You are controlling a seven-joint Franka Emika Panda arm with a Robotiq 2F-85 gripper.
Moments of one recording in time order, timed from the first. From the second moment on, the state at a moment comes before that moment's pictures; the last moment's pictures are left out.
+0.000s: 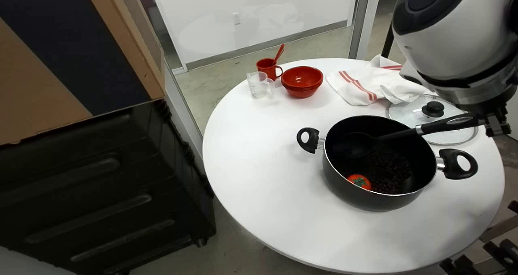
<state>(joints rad) 0.01 0.26 0.02 -2.59 -1.08 2.20 0.20</state>
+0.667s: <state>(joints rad) 0.01 0.28 0.00 -2.55 -1.15 2.14 0.21</state>
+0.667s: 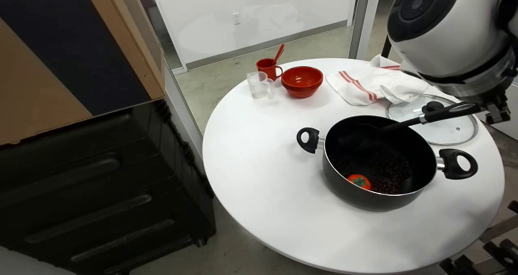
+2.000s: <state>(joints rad) 0.04 0.25 0.07 -2.69 -1.25 2.12 0.22</state>
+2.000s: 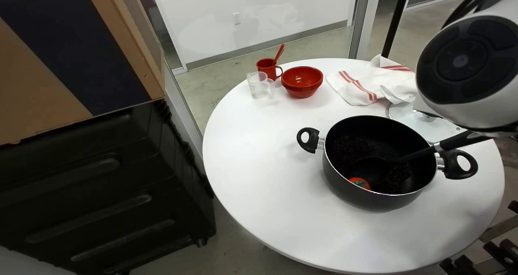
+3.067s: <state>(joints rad) 0.04 0.35 0.06 -2.53 -1.26 2.21 0.39</state>
